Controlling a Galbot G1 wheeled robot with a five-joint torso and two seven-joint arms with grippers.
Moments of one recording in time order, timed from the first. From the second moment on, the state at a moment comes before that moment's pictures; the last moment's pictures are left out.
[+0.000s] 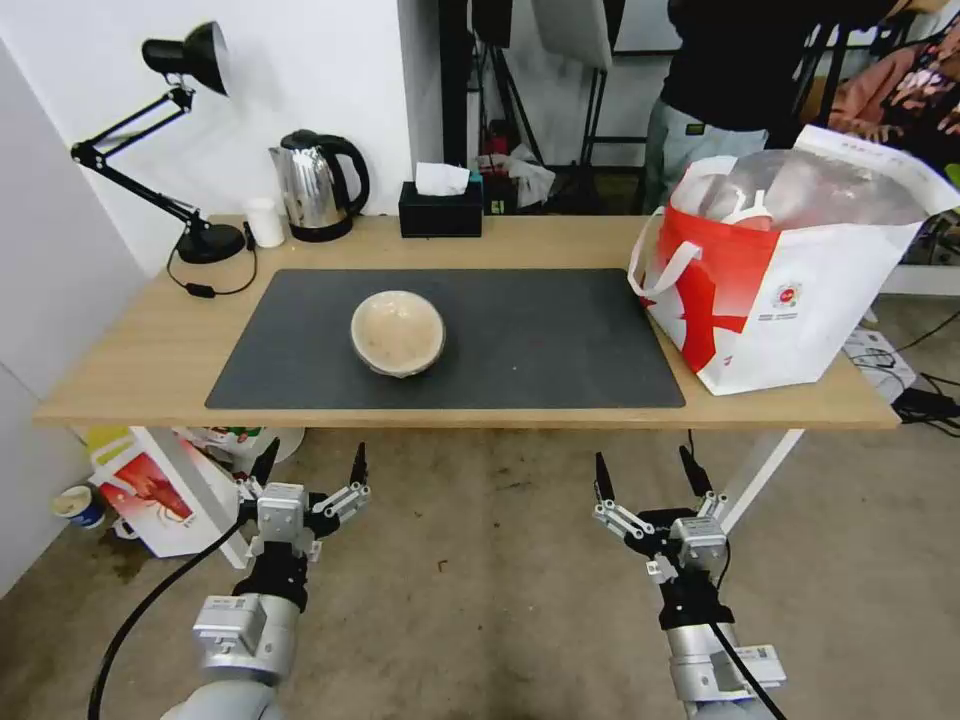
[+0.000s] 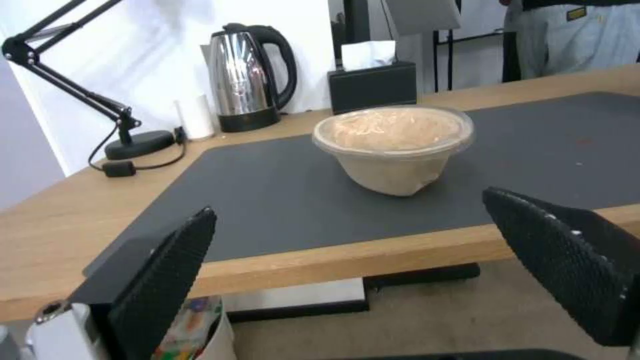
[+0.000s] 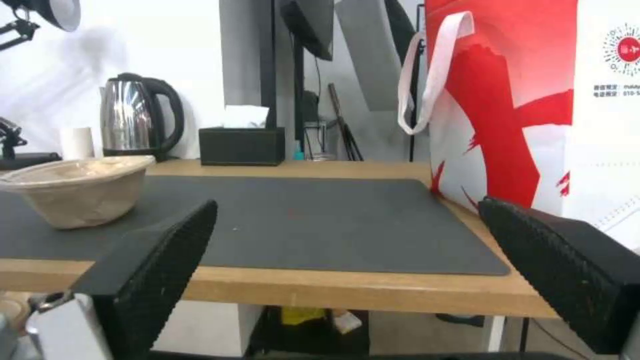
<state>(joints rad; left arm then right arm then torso) 1.80 -1.50 -0.55 -2.30 0.00 0.00 0.00 -1.66 0.93 0.12 2.14 0.12 0.37 0.60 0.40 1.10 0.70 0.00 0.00</state>
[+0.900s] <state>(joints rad) 1.80 -1.50 -0.55 -2.30 0.00 0.00 0.00 -1.66 0.93 0.12 2.14 0.12 0.37 0.60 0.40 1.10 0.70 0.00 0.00</state>
